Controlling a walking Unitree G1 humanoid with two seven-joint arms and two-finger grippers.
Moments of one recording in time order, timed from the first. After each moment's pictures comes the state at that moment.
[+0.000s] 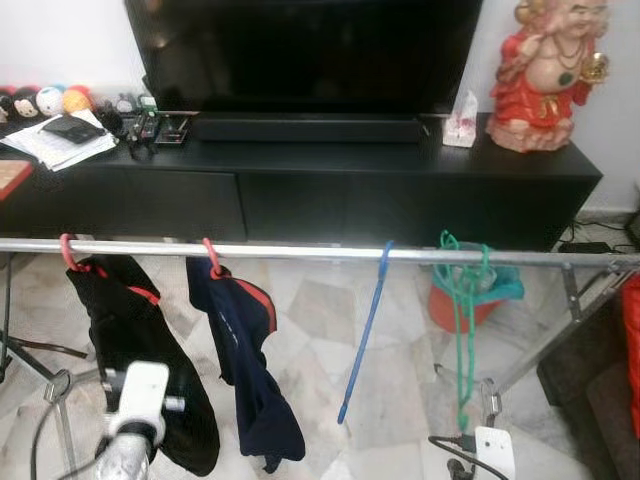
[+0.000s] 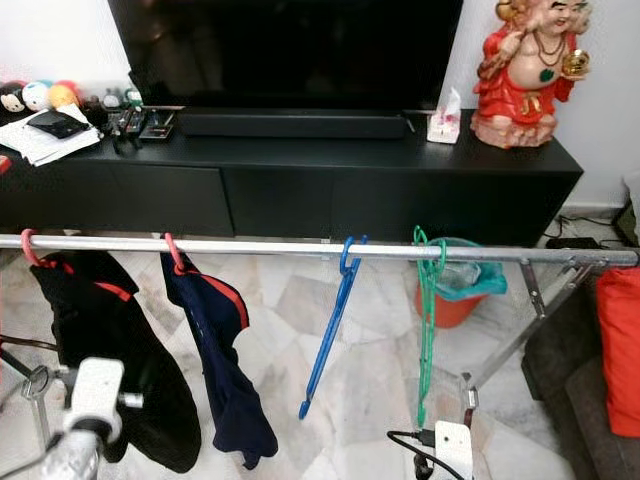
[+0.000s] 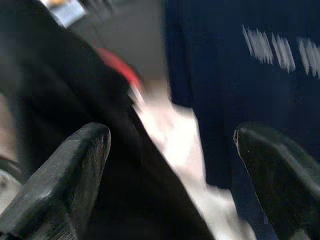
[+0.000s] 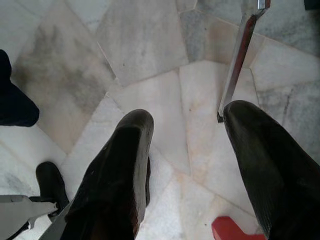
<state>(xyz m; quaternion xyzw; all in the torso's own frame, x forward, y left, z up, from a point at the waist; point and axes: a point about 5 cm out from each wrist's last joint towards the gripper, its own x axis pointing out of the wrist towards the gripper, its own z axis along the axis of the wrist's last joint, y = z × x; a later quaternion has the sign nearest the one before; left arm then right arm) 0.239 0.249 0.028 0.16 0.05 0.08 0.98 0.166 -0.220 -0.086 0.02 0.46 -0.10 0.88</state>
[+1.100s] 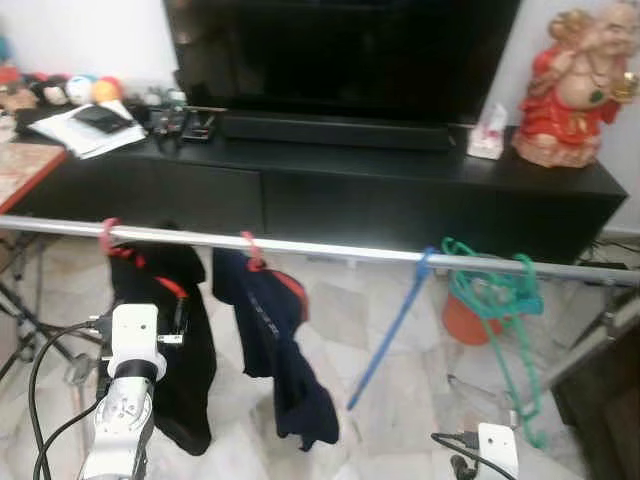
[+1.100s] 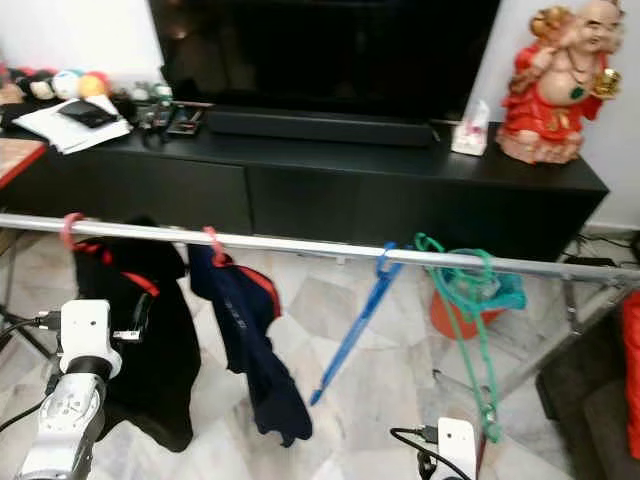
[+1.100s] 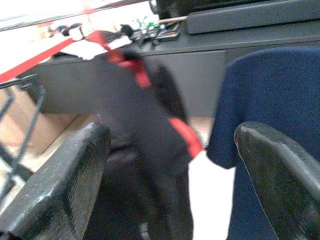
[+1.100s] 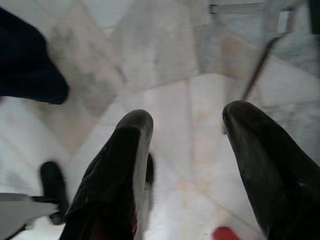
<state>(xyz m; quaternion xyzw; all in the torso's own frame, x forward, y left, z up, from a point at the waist) 0.269 0.242 0.066 0.11 0.01 0.09 0.99 0.172 -0.220 -0.083 0.02 0.45 -0.10 0.89</state>
